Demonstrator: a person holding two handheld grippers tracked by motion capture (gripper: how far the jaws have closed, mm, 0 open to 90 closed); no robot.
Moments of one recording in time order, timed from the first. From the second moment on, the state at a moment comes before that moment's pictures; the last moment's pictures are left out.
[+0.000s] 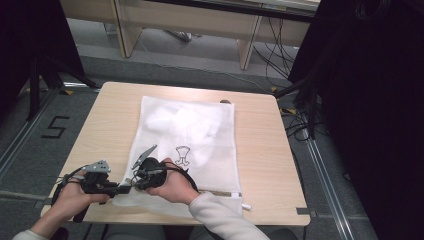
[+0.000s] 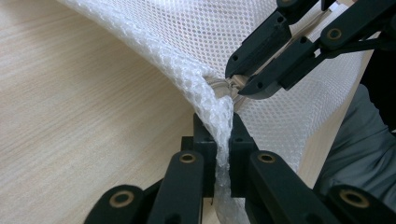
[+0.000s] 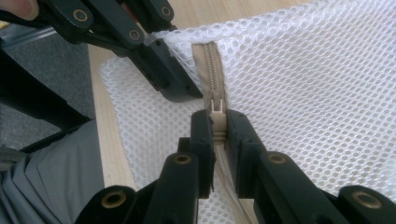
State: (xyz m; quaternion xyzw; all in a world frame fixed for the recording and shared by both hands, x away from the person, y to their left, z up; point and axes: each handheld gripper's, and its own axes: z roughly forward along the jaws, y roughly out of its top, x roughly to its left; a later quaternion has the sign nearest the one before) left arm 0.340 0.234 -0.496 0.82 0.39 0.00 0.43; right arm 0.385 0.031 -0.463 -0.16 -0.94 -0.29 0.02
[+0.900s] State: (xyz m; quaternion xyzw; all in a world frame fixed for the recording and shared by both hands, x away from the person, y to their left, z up) left arm 0.338 0.236 -0.492 0.81 0.39 0.01 0.44; right arm 0.382 0.013 -0.475 -0.16 -0.94 -0.29 0.02
